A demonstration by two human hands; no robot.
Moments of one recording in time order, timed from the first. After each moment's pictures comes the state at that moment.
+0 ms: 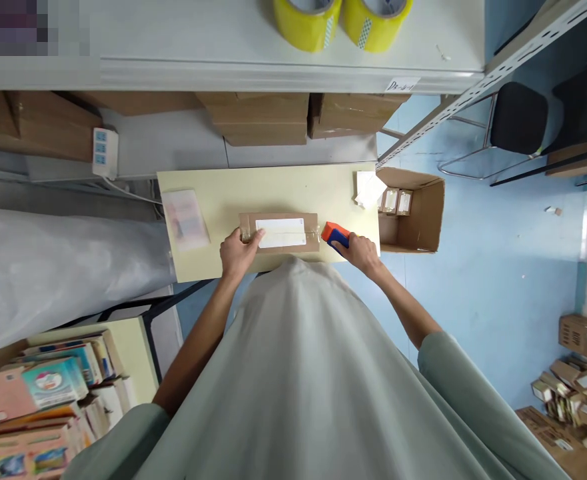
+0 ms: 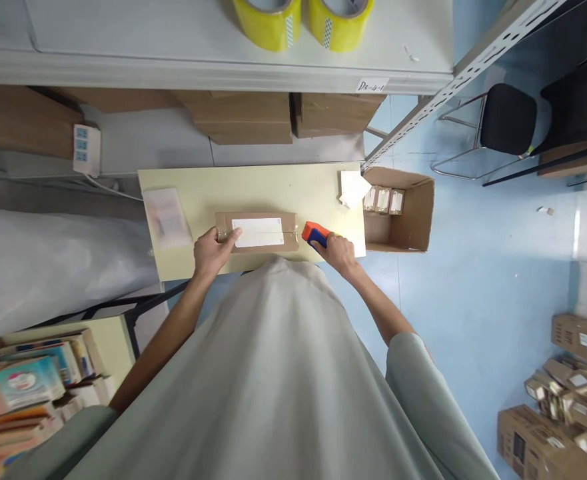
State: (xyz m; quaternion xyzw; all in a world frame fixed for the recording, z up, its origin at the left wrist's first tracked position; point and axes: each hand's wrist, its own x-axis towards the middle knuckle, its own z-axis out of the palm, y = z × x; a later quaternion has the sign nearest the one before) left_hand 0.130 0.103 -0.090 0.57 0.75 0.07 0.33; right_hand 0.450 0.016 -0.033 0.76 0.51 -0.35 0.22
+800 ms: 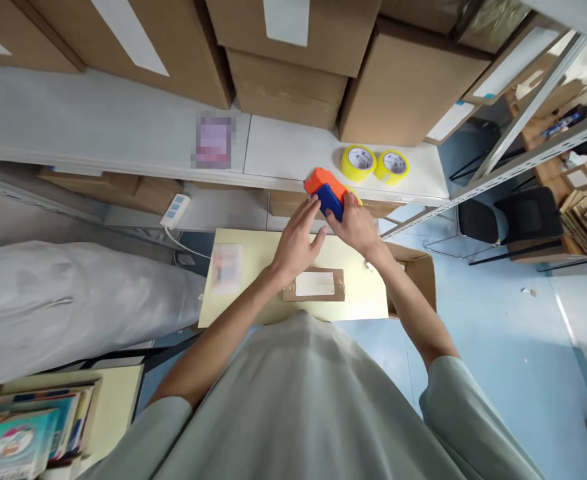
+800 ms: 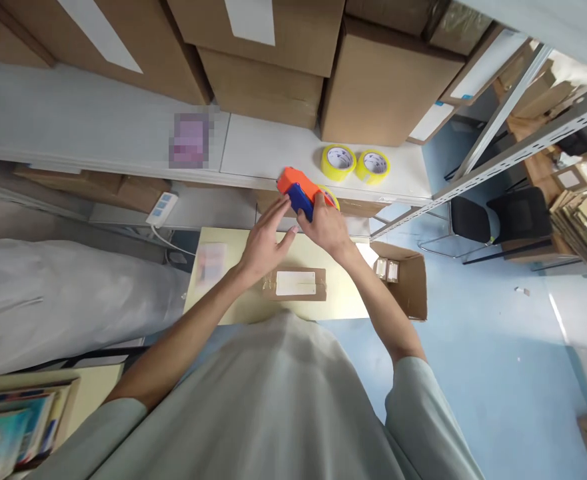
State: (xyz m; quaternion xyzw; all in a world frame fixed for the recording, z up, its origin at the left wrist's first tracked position) left_hand 0.162 0.210 0.062 0.78 0.38 0.39 0.29; right_hand 0.344 0.214 0.136 0.73 0.67 -0.13 0.00
